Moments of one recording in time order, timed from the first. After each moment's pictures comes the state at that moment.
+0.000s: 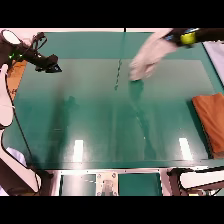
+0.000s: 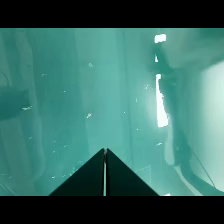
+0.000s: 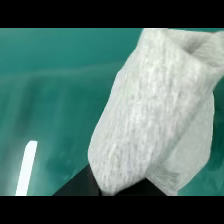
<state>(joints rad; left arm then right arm) 0.13 -1.93 2.05 1.02 -1.47 -1.39 -0.16 -1.57 1.96 -0.98 1.21 1.59</state>
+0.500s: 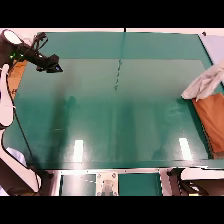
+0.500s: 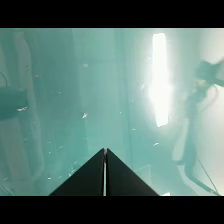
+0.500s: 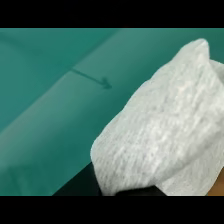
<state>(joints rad) 0.12 -1.93 2.05 1.01 -1.47 -1.39 -0.70 -1.52 1.93 -1.09 1.36 1.73</state>
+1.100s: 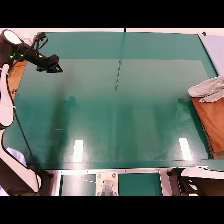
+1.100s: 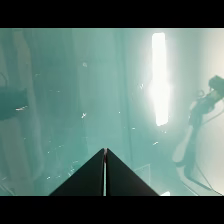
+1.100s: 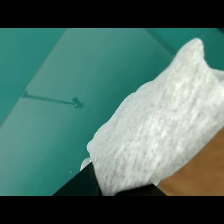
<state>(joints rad) 0.12 -1.93 2.05 1.01 -1.47 -1.39 -0.92 -1.45 1.85 -1.09 1.38 1.73</state>
